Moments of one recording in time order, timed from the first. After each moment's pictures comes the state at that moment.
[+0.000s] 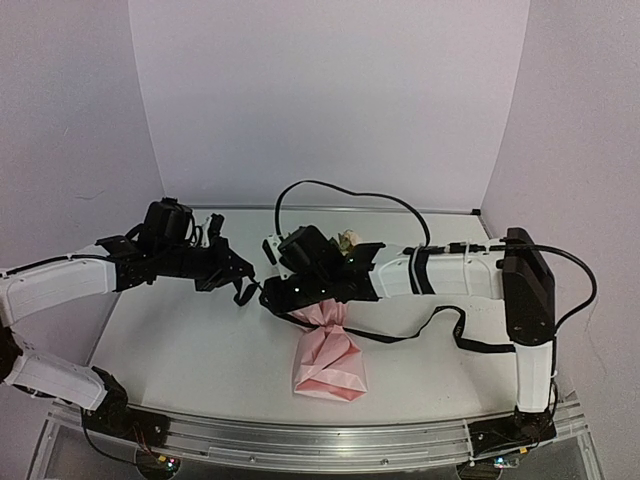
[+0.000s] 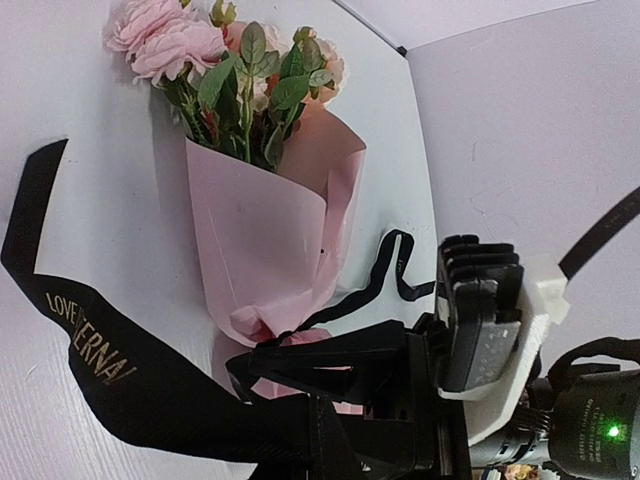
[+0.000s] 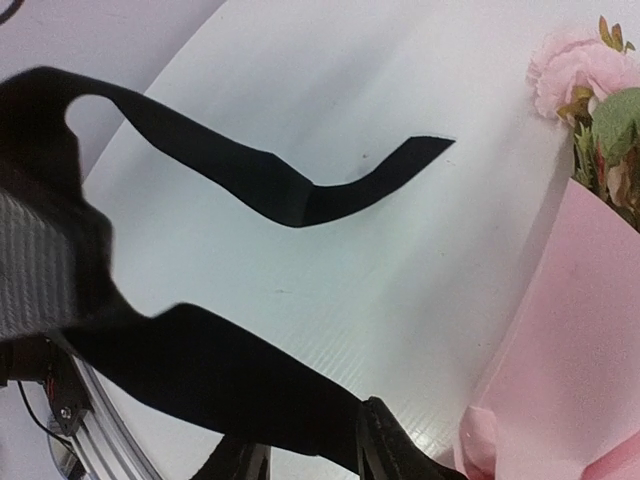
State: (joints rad) left arm -0.62 1.23 0.86 -0.20 0.39 -0.89; right arm 1.08 2.06 1.61 -0.28 0.01 0.52
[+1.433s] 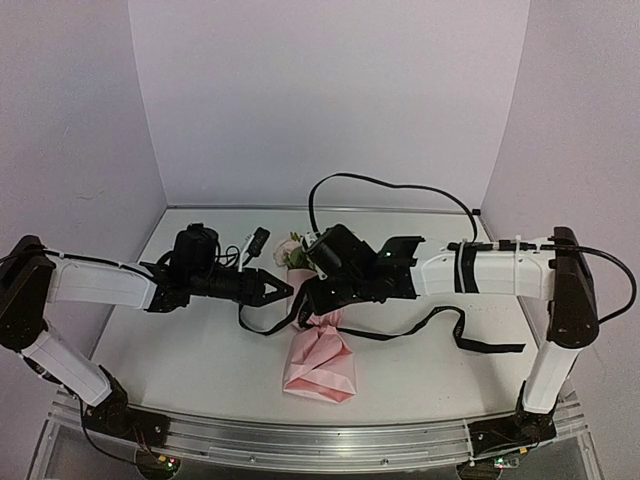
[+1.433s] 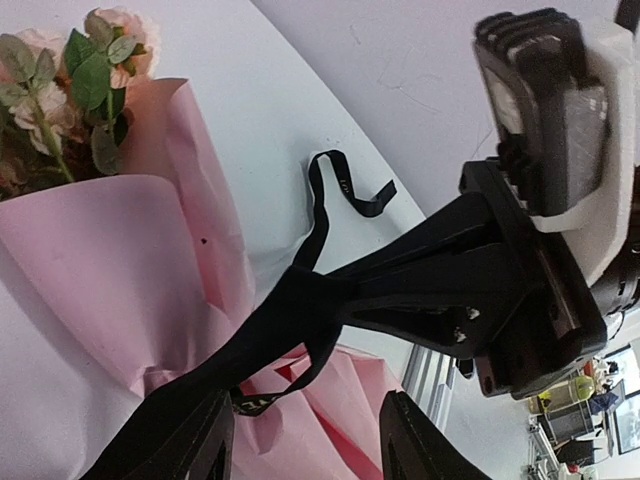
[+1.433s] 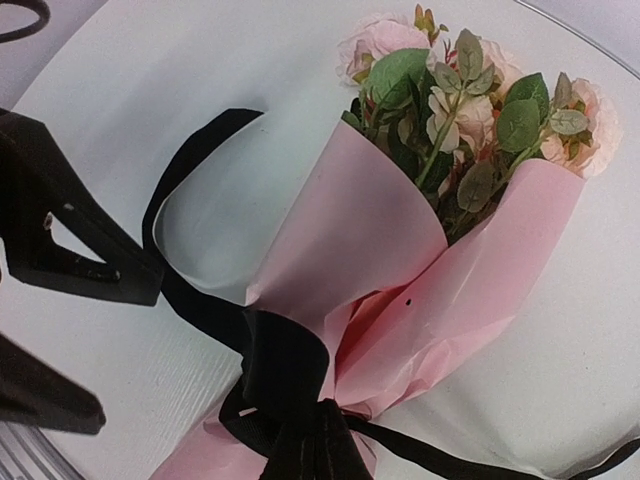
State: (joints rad) left arm -0.68 1.47 0.72 0.33 0.65 -0.52; right arm 1.09 1.85 1.46 -0.49 0.30 0.46
